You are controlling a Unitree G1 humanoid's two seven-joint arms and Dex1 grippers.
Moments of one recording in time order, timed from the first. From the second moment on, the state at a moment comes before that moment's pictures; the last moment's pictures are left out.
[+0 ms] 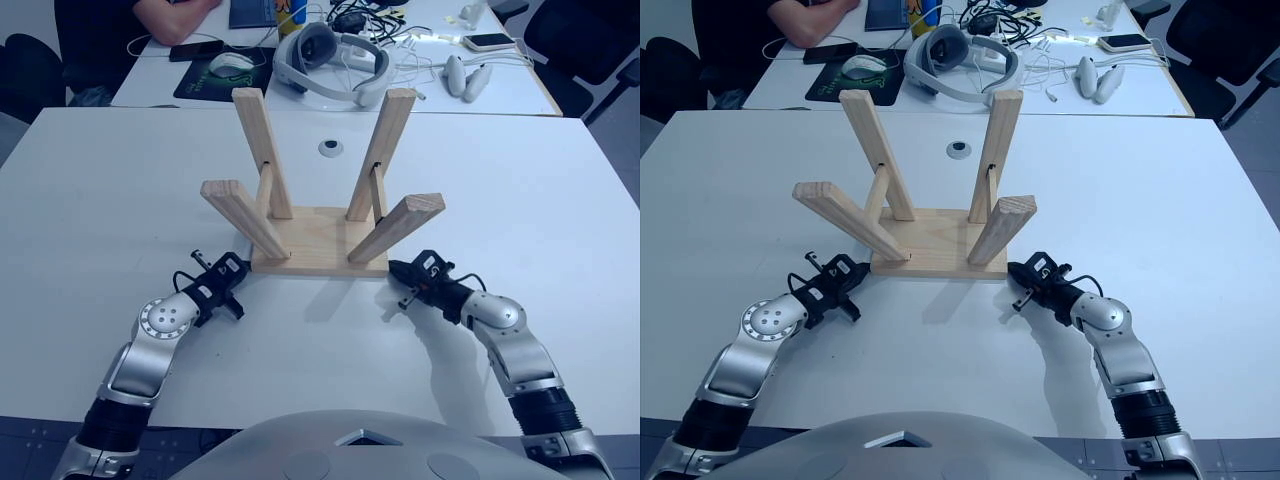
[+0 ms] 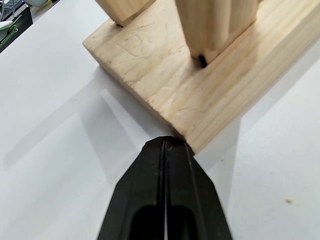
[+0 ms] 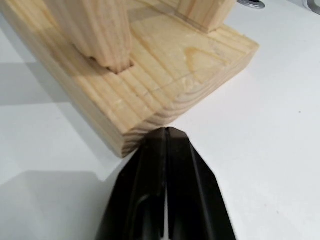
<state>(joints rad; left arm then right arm) 0.14 0.52 -0.17 -0.25 0.10 0.34 -0.51 0.09 -0.48 0.12 -0.06 0.09 0.19 0.64</state>
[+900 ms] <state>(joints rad) 0.46 0.84 -0.11 -0.75 -0.01 0.70 -0.76 0.40 -0.80 0.09 -0.58 0.33 0.64 0.85</state>
